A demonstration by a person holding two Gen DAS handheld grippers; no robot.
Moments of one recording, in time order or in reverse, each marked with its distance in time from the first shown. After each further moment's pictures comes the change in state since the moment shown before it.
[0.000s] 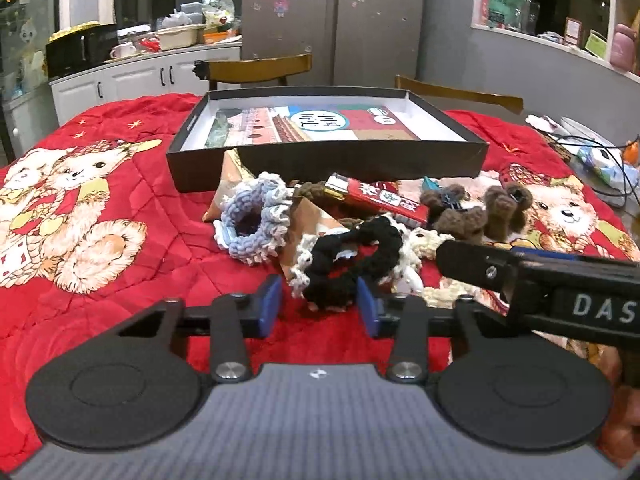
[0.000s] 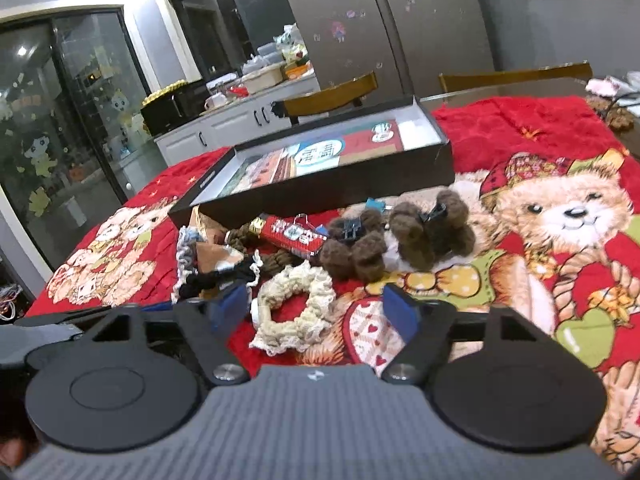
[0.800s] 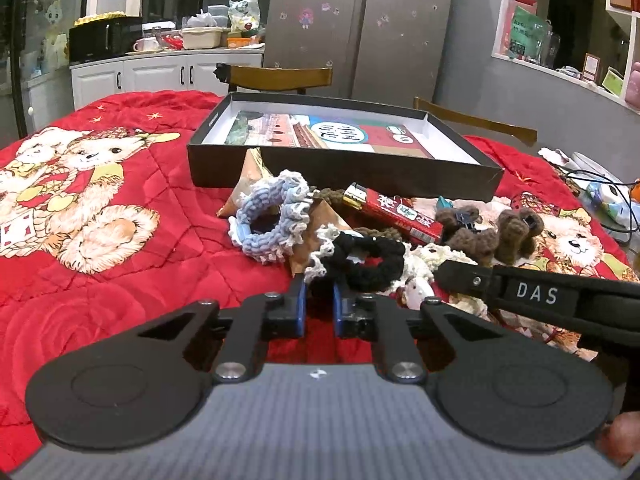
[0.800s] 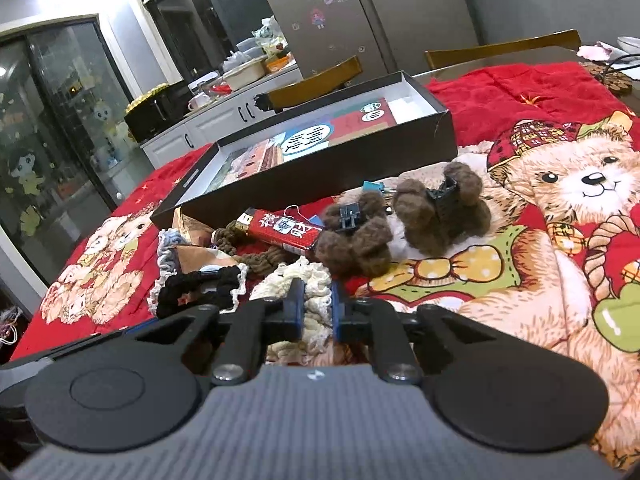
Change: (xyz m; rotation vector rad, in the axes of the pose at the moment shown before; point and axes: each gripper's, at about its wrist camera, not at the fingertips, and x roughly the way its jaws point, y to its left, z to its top) left arm -0.002 0.009 -0.009 -0.096 -0.052 0.005; right arm 0.022 -0.001 -0.001 0.076 0.010 -0.025
